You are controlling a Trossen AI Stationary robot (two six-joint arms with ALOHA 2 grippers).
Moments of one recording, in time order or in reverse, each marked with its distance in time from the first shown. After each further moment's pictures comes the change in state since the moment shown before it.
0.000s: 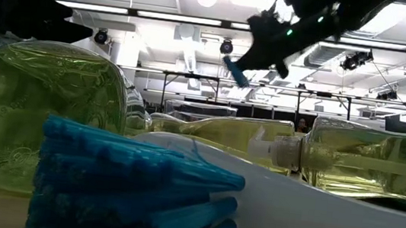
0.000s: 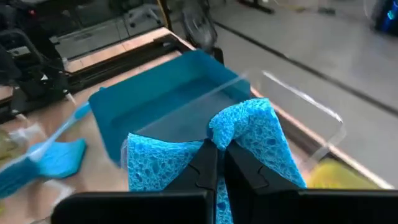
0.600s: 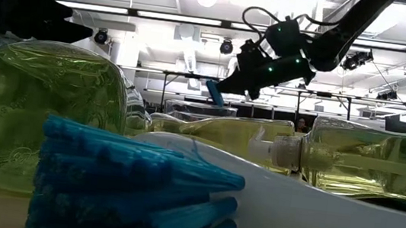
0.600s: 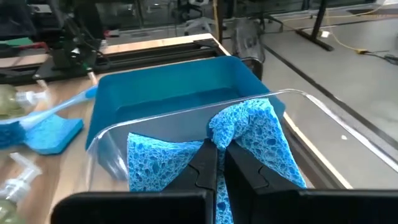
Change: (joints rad) left arm 0.000 0.000 0.000 0.000 0.000 0.000; right arm -0.158 0.282 0.000 0.370 -0.385 -0.241
